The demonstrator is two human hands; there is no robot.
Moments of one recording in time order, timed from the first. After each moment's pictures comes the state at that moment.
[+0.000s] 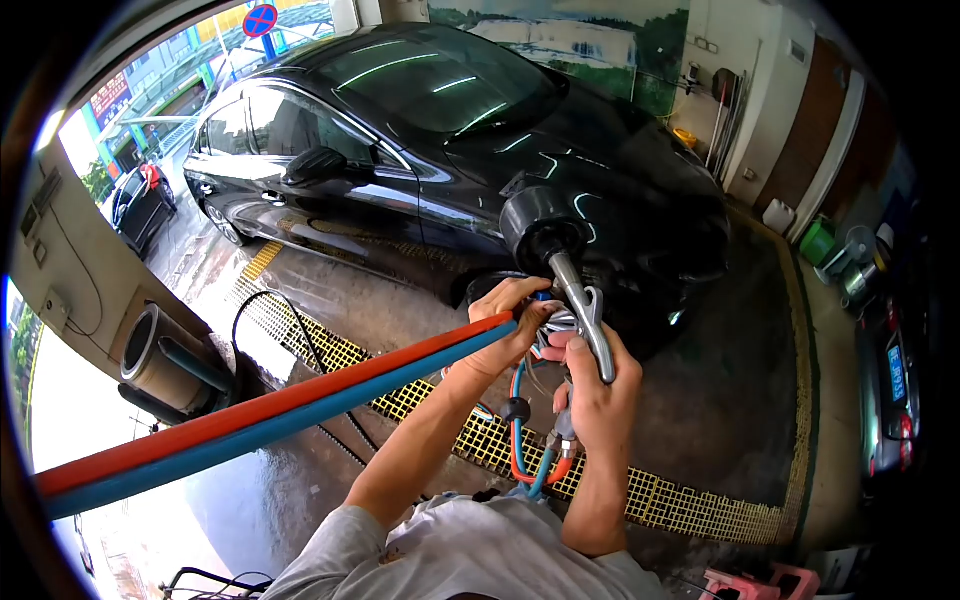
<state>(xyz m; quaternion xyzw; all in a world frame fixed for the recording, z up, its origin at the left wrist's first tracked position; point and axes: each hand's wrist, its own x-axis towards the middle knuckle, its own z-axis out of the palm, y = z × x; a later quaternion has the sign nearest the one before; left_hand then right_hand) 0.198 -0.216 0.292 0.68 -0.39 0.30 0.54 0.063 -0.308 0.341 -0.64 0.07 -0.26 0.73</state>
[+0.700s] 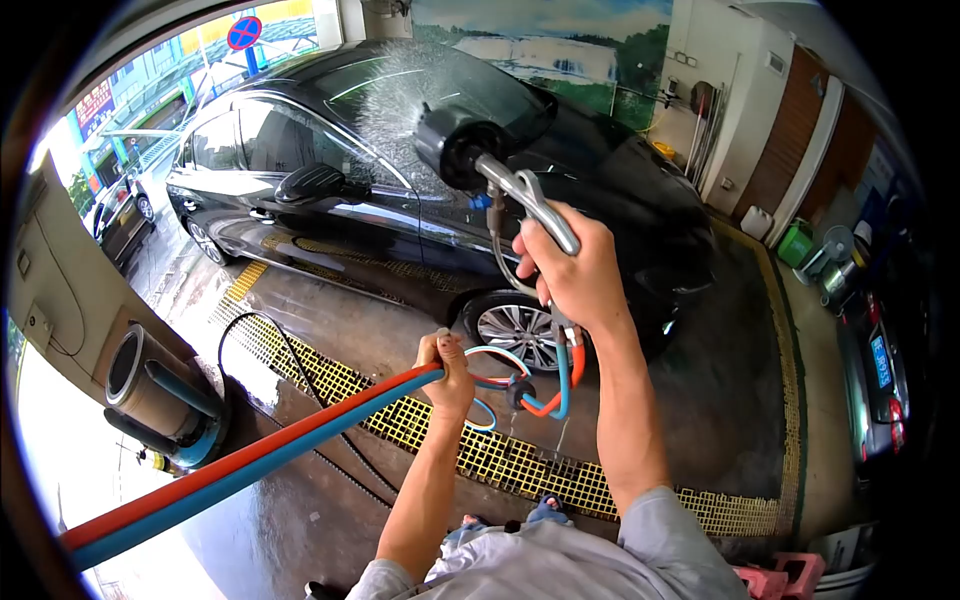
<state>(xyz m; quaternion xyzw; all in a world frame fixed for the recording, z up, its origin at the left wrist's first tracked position) 0.215 -0.123 0.215 0.59 -0.14 0.34 0.72 0.183 -0.265 0.420 -0.75 -0.10 -0.24 0.61</state>
